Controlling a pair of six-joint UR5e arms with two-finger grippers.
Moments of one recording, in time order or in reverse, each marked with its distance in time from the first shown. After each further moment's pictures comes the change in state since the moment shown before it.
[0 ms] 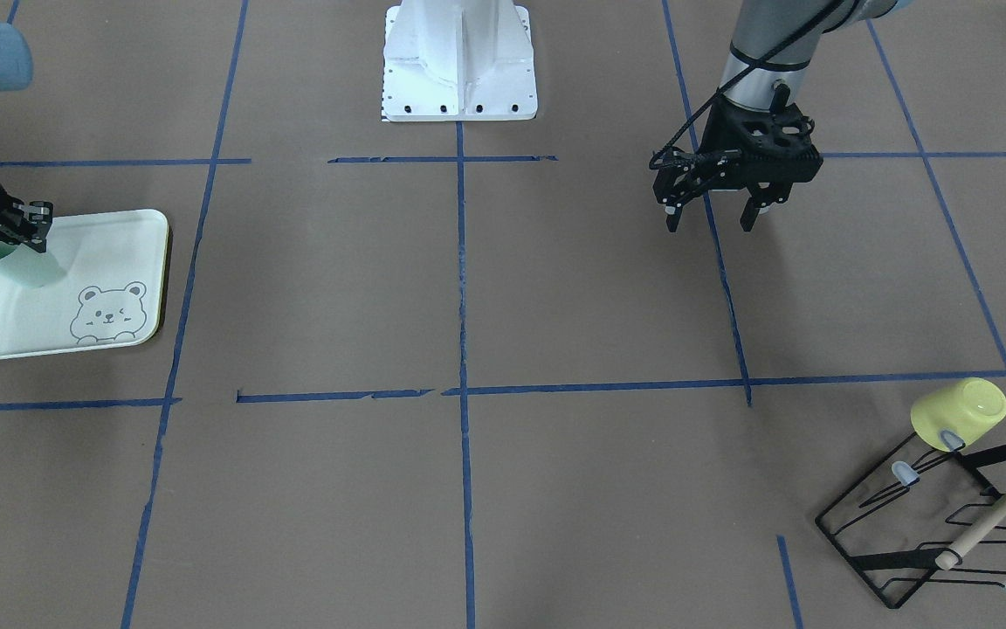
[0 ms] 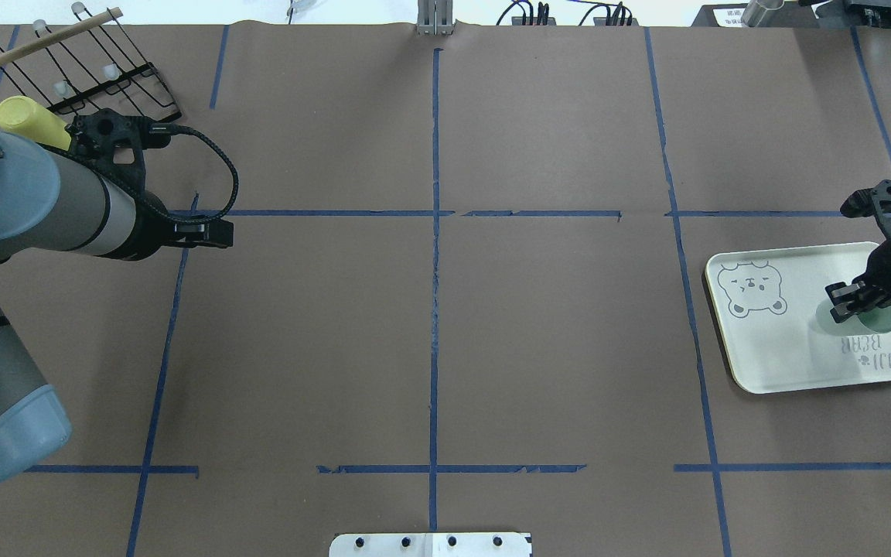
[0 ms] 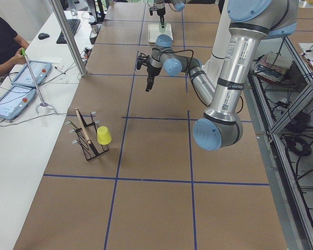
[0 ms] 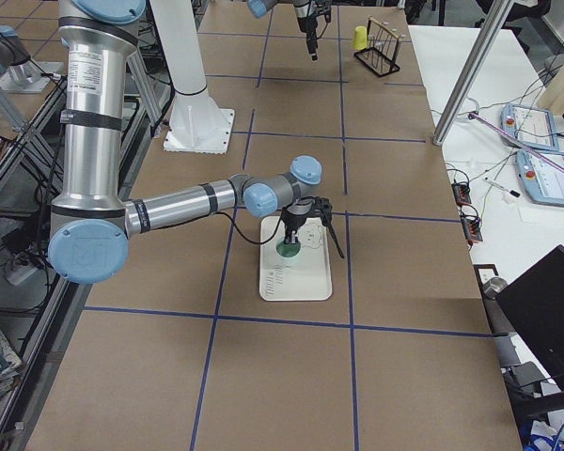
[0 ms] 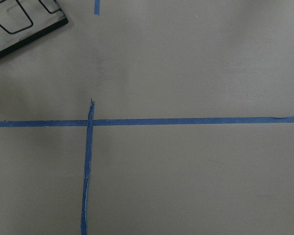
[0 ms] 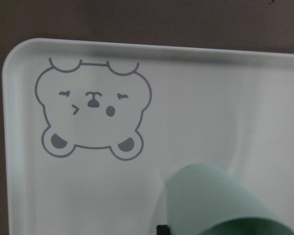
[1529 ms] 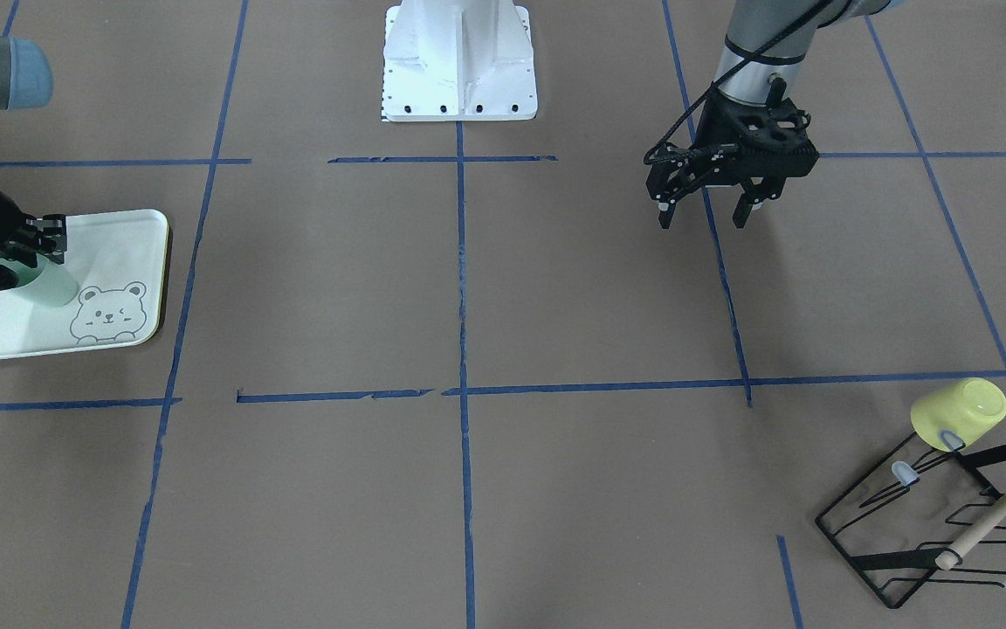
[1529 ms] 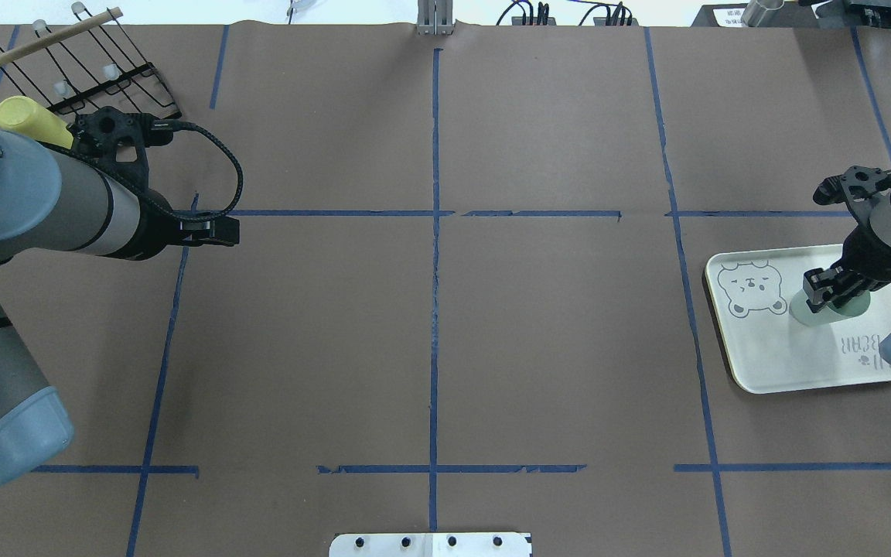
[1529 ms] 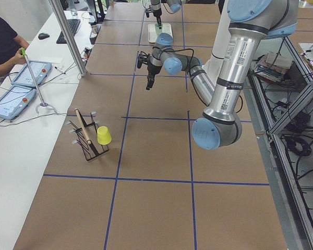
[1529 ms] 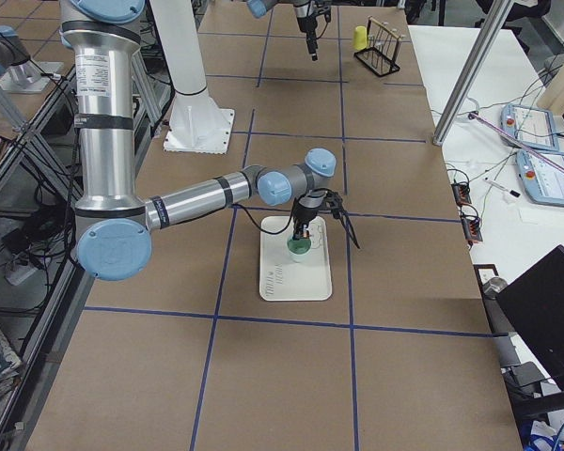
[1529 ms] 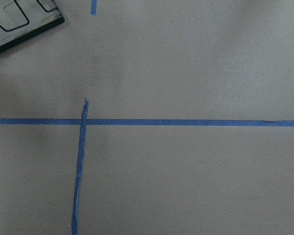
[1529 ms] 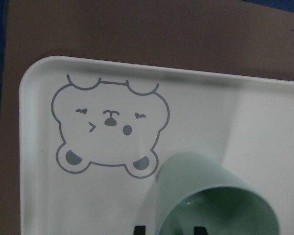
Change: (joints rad) left arm 0.004 -0.010 -0.010 -0.002 0.000 -0.032; right arm -0.011 0.079 -0.029 -0.102 -0.007 -0.050
